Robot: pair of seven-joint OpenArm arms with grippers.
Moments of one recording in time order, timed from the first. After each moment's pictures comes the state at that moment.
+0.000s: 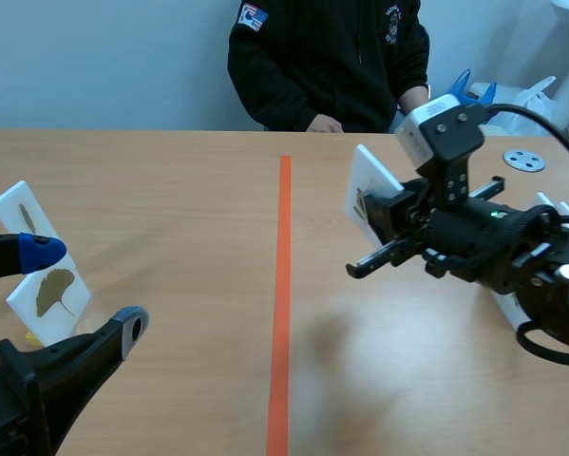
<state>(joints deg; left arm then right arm) 47.9 -32.4 -8.2 119.7 -21.5 -26.8 -4.6 -8.3 23.2 -12.2 96.5 10.9 16.8 -5.4</state>
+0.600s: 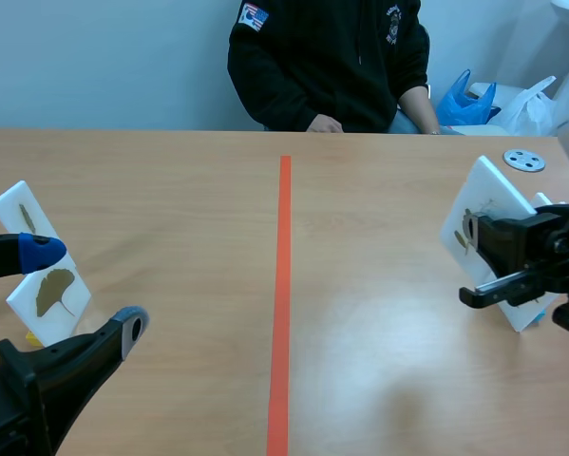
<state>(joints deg) 47.9 -32.4 -8.2 119.7 -21.5 -26.8 -4.6 -31.8 23.3 9.7 114.5 20.2 18.3 -12.2</state>
